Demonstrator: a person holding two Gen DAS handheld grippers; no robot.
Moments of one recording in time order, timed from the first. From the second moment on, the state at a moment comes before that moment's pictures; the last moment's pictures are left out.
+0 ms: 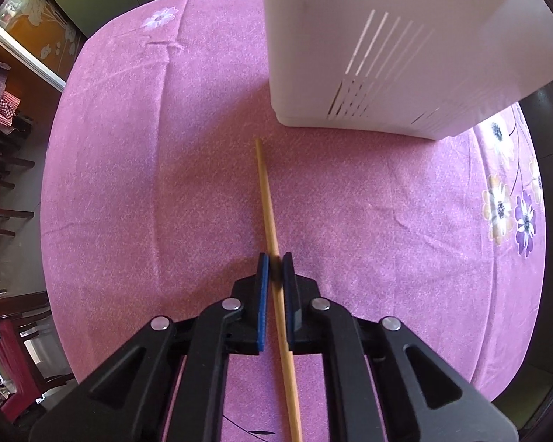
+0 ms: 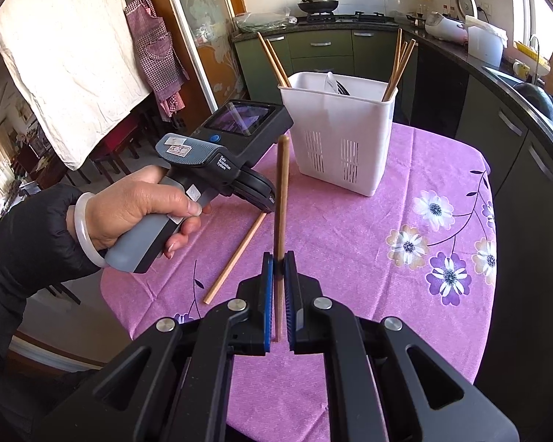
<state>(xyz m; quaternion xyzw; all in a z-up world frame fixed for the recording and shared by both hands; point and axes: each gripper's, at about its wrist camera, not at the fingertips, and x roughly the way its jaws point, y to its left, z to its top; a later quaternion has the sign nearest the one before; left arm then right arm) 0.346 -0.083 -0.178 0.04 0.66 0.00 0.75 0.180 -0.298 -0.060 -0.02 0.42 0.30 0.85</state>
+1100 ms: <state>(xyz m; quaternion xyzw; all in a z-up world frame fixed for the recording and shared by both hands) 0.183 -0.060 -0.024 0.10 0.47 -0.08 0.87 0.164 -0.305 -0.060 -0.02 0.42 0.29 0.86</state>
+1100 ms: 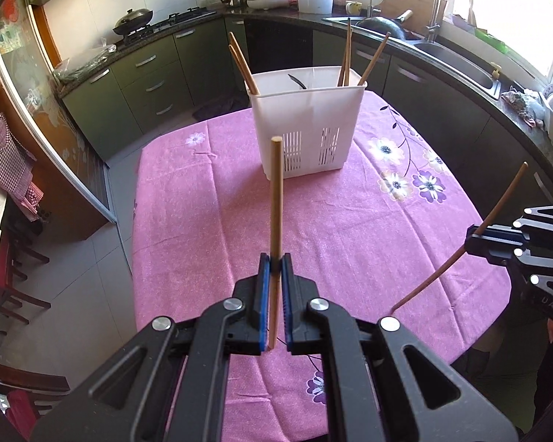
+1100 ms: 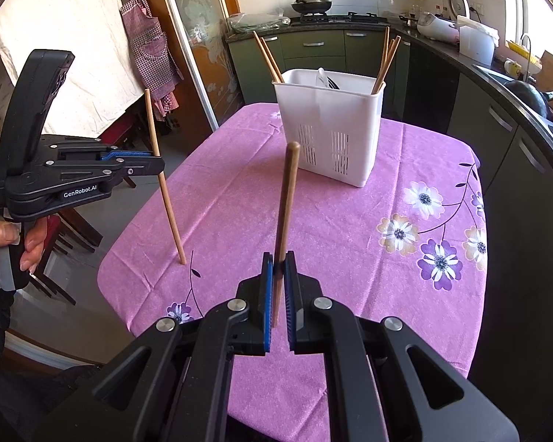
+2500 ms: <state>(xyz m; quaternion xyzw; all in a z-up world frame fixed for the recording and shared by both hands) 0.313 -0.110 0.149 0.05 0.35 -0.11 0.93 0.166 -0.309 -0.066 -0.02 0.43 0.29 0.85</state>
